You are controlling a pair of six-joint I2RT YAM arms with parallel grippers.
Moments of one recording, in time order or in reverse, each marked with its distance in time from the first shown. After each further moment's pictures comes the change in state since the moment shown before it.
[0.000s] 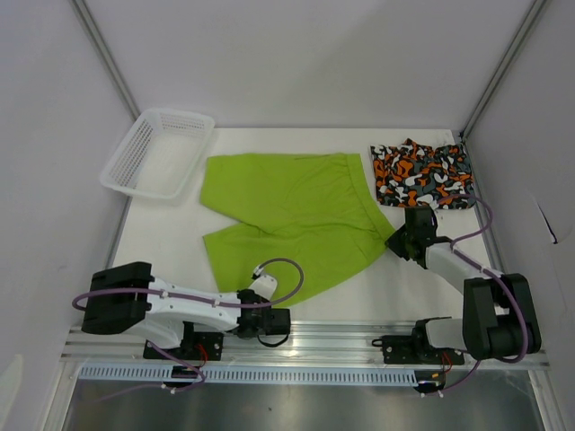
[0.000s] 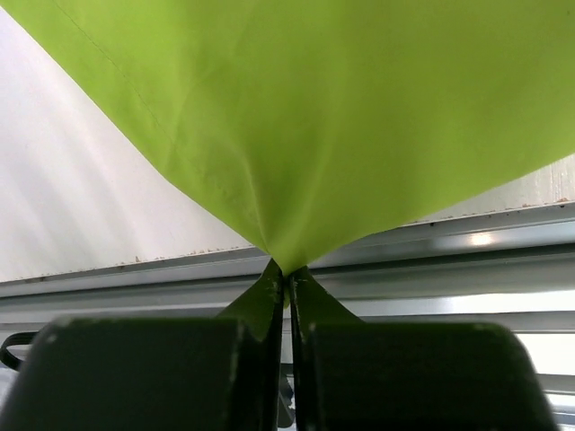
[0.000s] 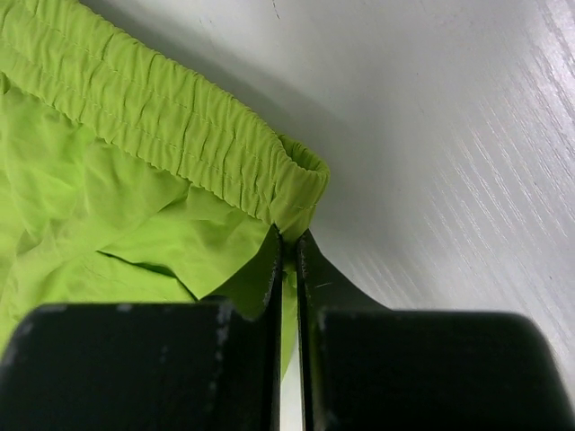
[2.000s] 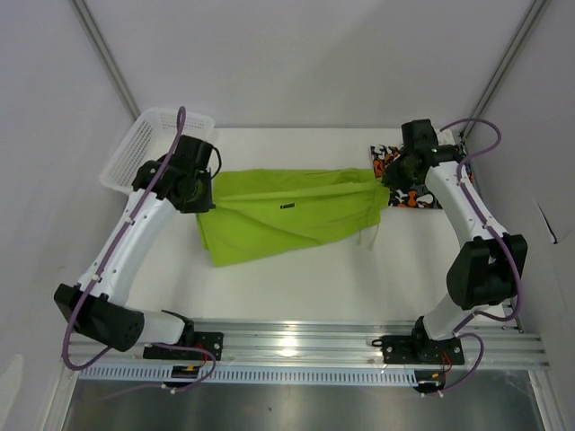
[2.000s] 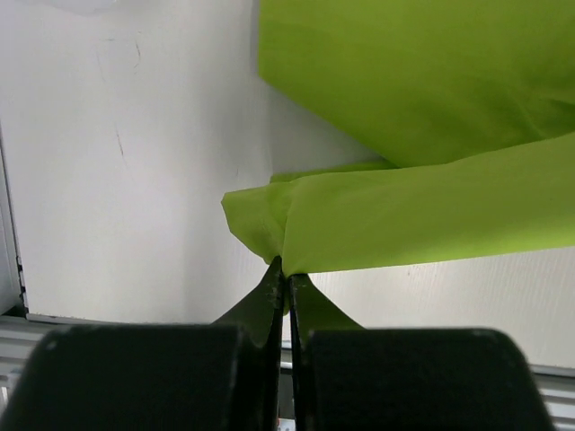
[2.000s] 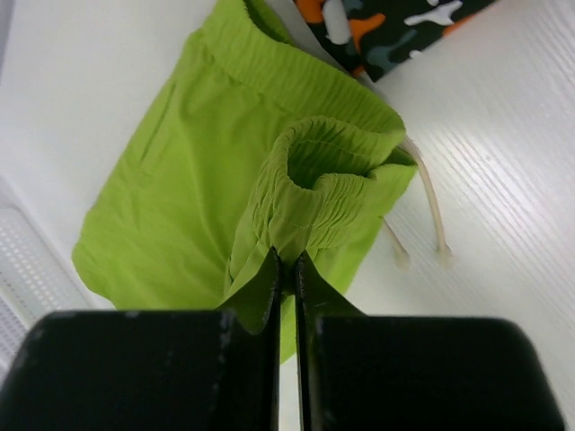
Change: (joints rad) left arm 1.114 -0.081 0.821 -0.230 0.241 0.734; right arm 0.033 0.295 0.943 -0.723 0.001 0.105
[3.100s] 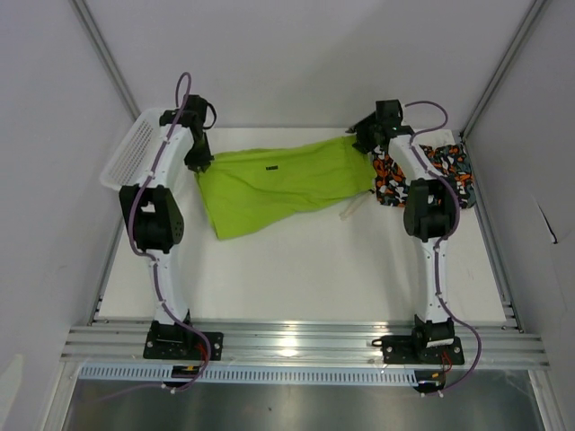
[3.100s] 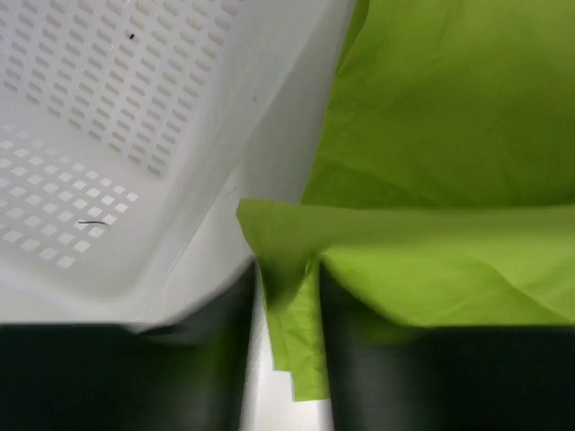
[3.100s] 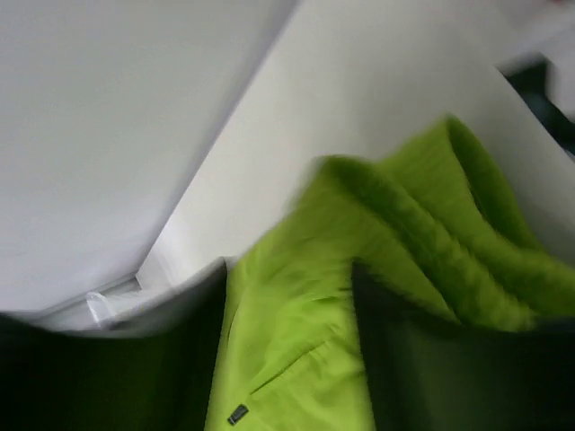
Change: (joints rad) left arm 0.284 0.802 0.587 0.097 0.050 0.032; right arm -0.014 0.784 0.677 0.379 -0.195 0.115
